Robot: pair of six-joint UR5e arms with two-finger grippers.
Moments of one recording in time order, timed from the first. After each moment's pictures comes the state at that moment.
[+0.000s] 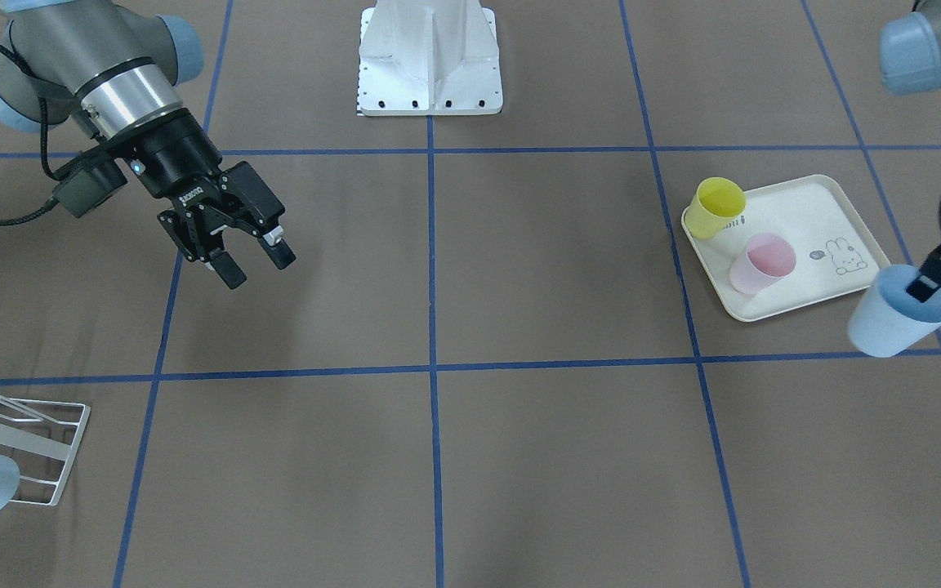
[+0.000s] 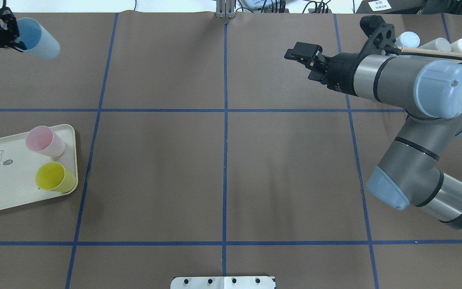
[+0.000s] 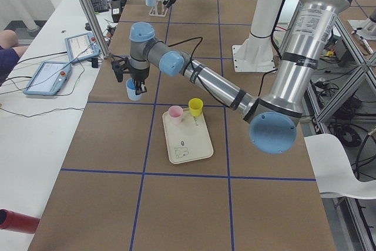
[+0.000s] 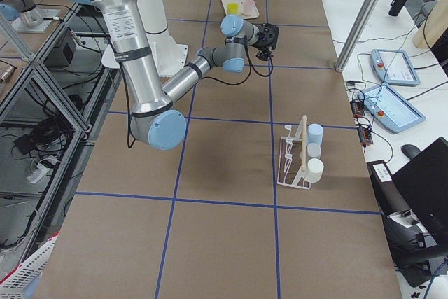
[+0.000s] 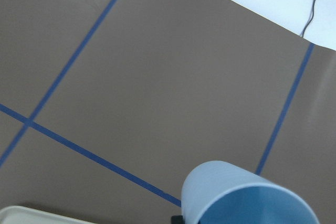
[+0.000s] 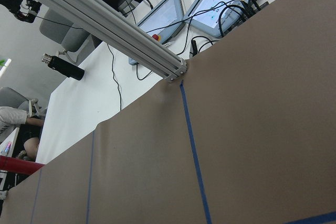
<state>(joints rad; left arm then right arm) -1.17 -1.89 -1.80 -1.89 -2.19 -1.46 0.74 -1.23 1.85 -0.72 1.64 1.66</state>
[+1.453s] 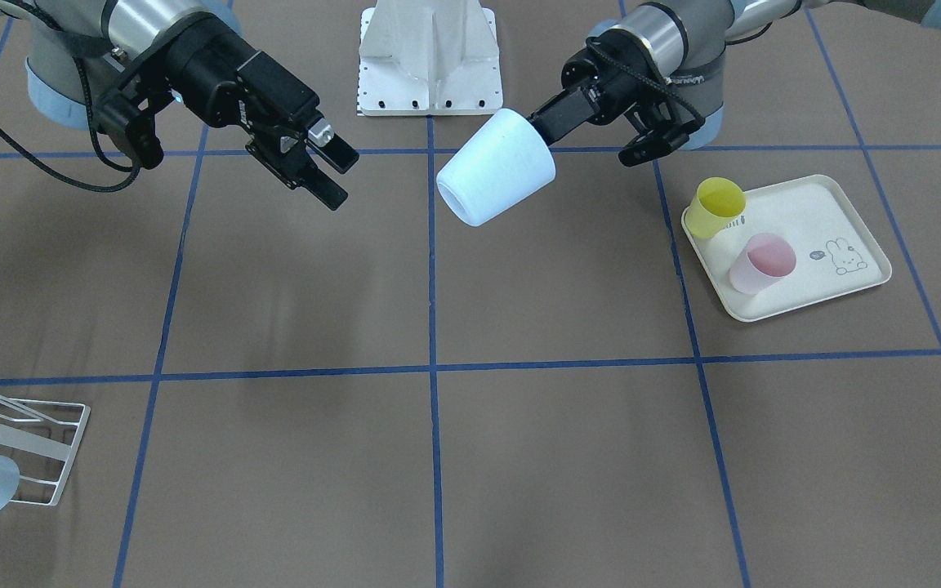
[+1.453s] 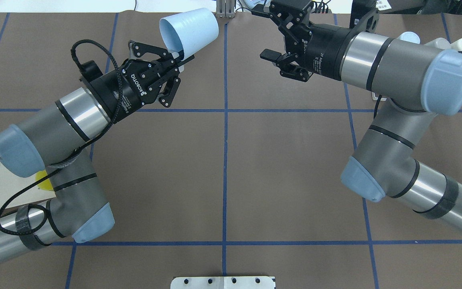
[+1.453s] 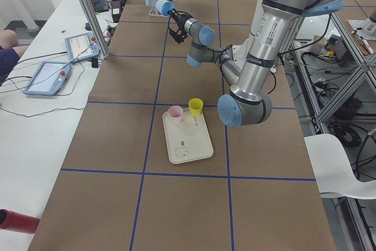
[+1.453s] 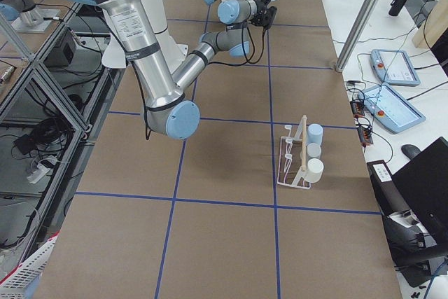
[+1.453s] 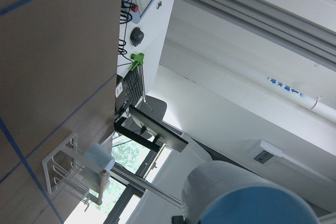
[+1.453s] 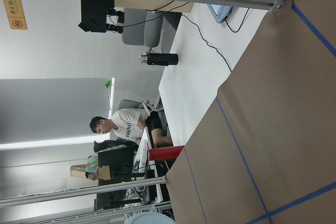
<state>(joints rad) -0.55 -2.05 -1.72 -3.08 -1.31 -2.50 0.73 -1.08 1.84 -0.48 1.63 2.09</state>
